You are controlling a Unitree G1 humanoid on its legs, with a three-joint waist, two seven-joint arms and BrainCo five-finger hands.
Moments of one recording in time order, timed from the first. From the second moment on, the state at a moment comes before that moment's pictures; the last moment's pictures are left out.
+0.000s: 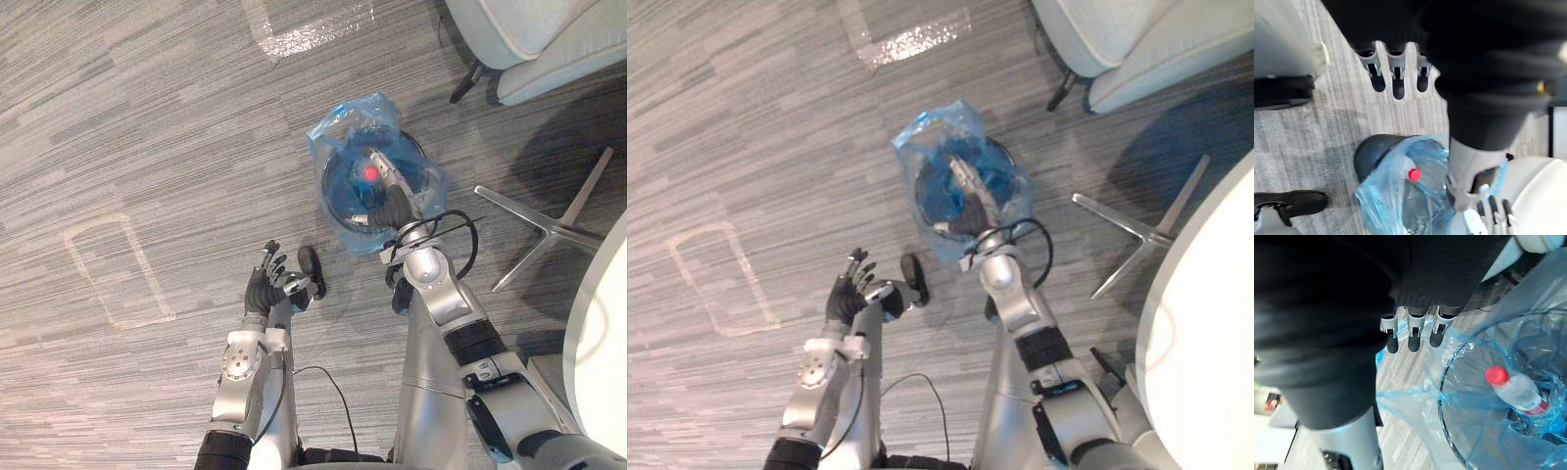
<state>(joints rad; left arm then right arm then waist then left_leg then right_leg) 0.01 -0.05 -0.08 0.20 -0.14 -0.21 0.07 -0.55 -0.26 0.22 0.32 -0.52 -0.18 -0.14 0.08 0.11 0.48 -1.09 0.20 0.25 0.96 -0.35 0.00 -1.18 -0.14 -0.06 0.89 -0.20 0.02</state>
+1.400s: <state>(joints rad) -0.15 -0.05 -0.11 0.42 -0.20 -0.32 0.17 -0.89 -0.24 0.38 1.06 -0.86 -0.07 -0.22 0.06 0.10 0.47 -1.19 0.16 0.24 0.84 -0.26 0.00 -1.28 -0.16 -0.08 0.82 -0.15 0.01</state>
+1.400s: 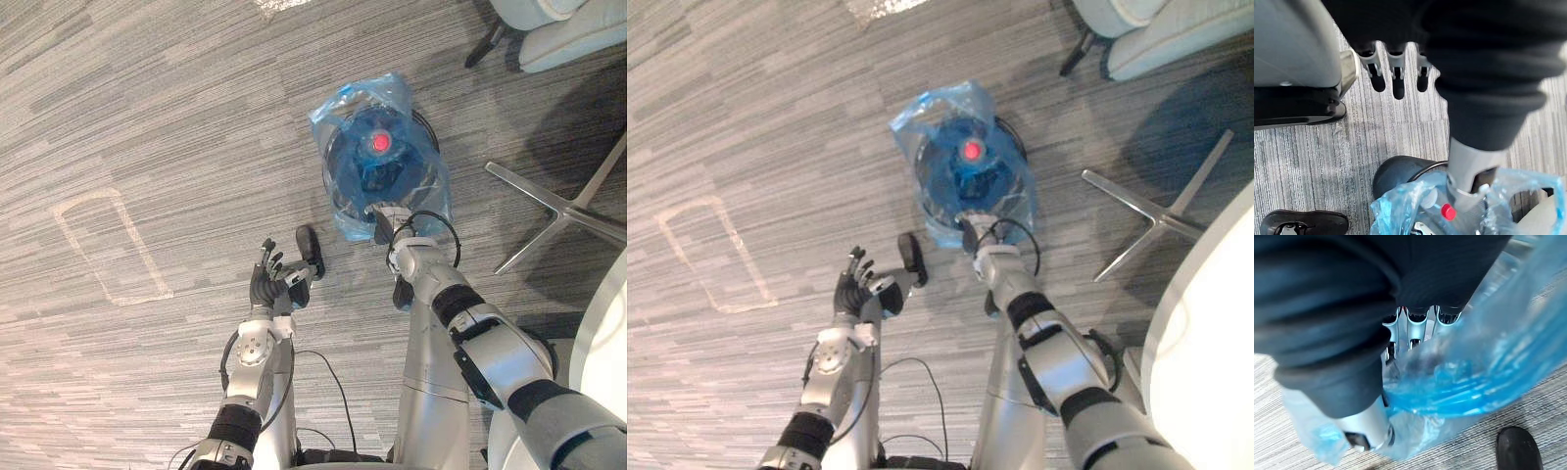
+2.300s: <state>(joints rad) -0.05 -0.03 -0.15 0.48 -0.19 -0.24 0.16 -0.44 -0.12 0.41 0.44 -0.61 -0.10 -0.15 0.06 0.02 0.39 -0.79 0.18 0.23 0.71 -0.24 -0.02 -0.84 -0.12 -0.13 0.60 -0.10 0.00</state>
